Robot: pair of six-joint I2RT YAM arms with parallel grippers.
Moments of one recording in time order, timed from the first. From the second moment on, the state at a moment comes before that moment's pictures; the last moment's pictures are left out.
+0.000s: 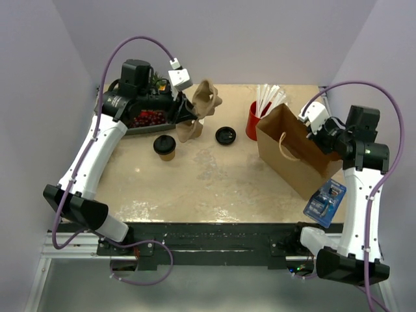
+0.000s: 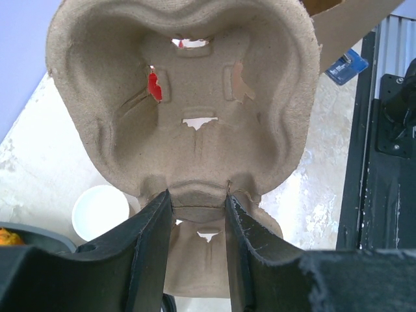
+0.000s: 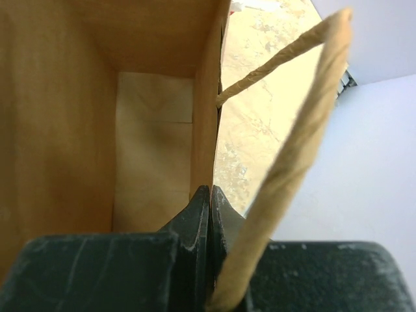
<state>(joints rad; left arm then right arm) -0.36 1.53 1.79 -0.80 0.81 0.43 -0.21 1.06 1.41 -1.07 -0.40 -0.94</state>
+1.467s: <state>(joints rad) -0.72 1.30 1.40 -0.31 0.64 0.69 -0.01 0.99 1.30 -1.06 -0.35 -0.83</state>
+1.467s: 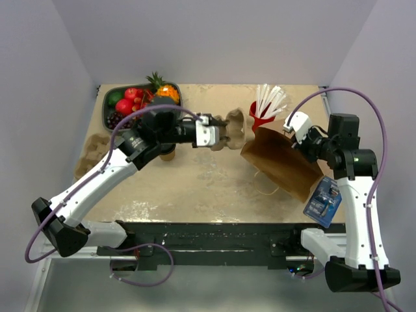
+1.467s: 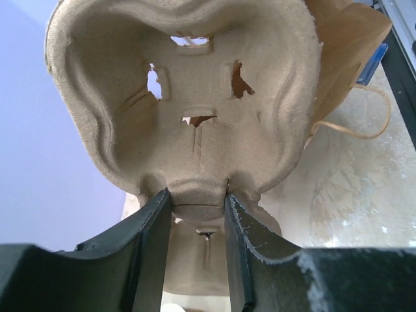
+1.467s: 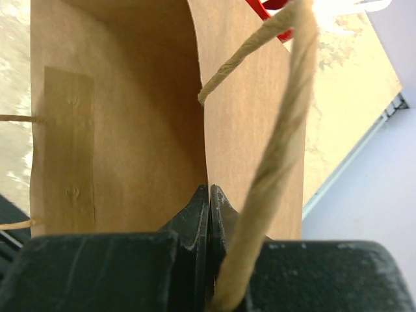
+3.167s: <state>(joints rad) -1.07 1.76 1.48 -0.15 0.57 1.19 -0.01 0.96 1.42 -1.29 -0.45 -0.67</state>
